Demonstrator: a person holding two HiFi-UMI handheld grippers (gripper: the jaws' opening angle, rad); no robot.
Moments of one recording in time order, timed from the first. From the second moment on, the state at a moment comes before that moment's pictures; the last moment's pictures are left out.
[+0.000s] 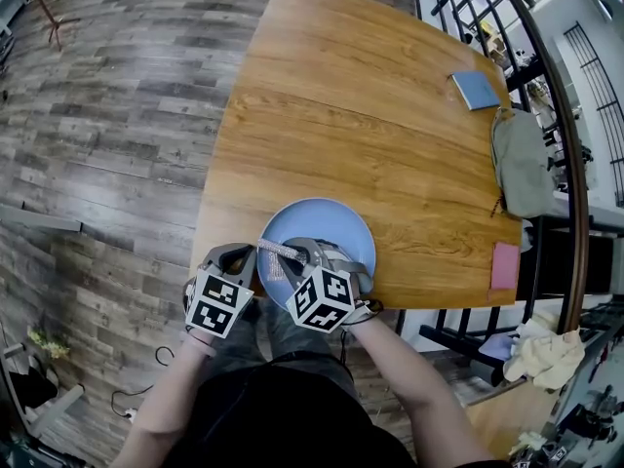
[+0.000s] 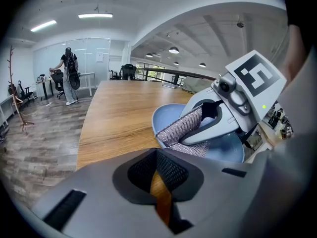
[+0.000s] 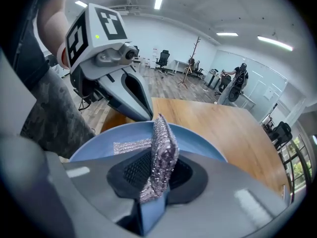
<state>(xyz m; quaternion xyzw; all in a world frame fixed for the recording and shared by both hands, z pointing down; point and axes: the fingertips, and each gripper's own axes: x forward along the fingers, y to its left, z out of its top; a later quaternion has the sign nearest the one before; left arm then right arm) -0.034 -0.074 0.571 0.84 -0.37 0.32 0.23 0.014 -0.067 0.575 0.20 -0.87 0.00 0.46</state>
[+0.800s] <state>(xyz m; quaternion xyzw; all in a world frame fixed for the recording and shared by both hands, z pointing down) -0.030 -0.085 0.562 0.84 -0.38 0.33 0.18 0.079 -0.170 0.570 0.29 -0.82 -0.06 0.50</state>
